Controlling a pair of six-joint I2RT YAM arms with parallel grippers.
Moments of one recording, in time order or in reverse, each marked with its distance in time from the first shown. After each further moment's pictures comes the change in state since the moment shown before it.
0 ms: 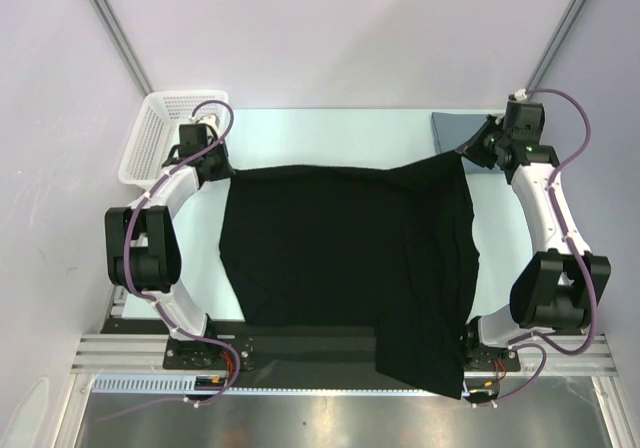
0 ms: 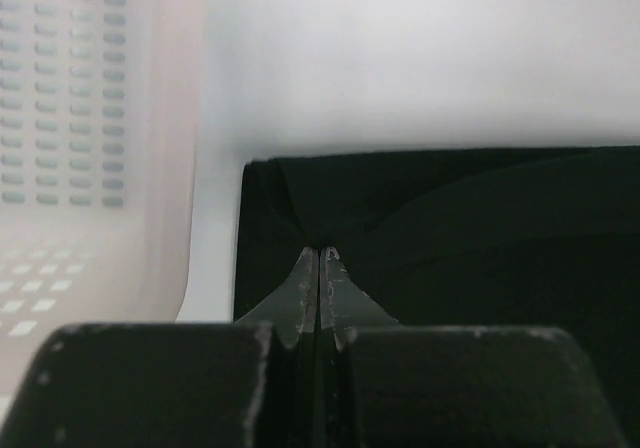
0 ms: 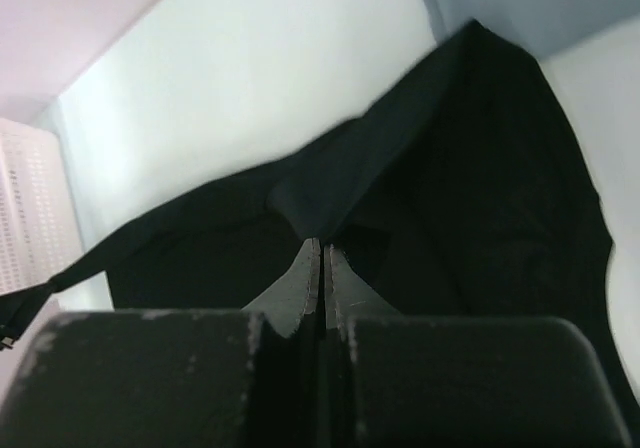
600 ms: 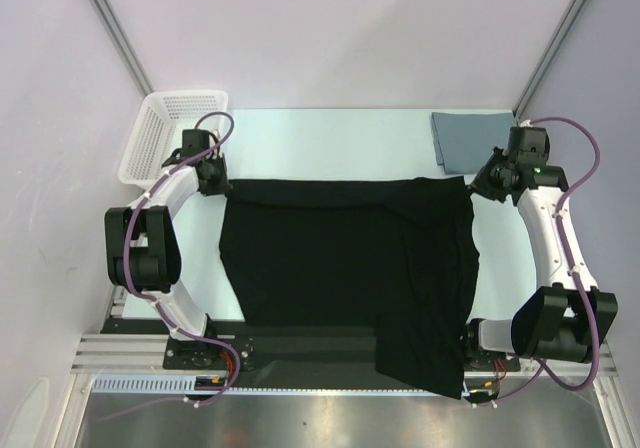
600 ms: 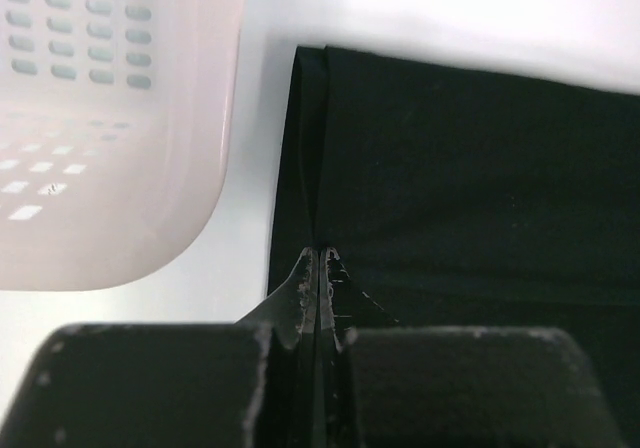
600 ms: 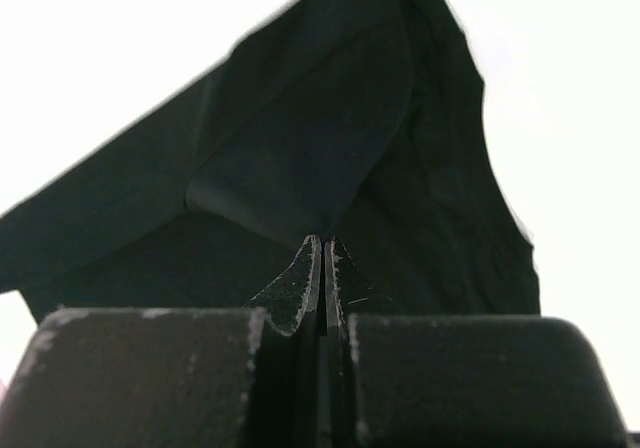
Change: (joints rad) left arm 0.000 -0.001 0.004 -0.229 -0.090 0.035; right arm -0.025 -0.179 -0.132 -0.258 0.138 -0.053
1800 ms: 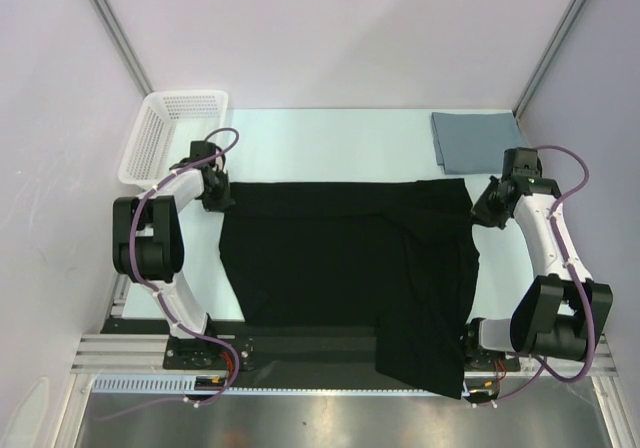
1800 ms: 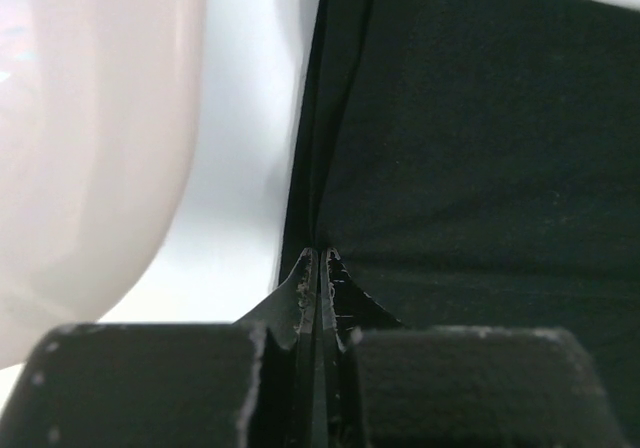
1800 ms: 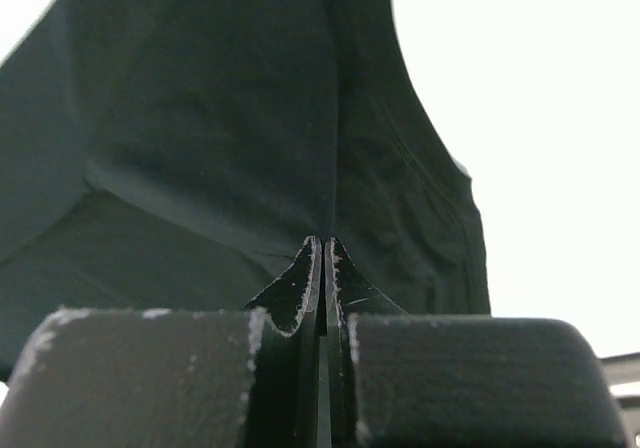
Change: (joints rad) left arm 0.000 0.080 -0.043 -0.047 -0.025 -0.002; right arm -0.041 0.001 -0.151 -0.061 0.032 -0.029
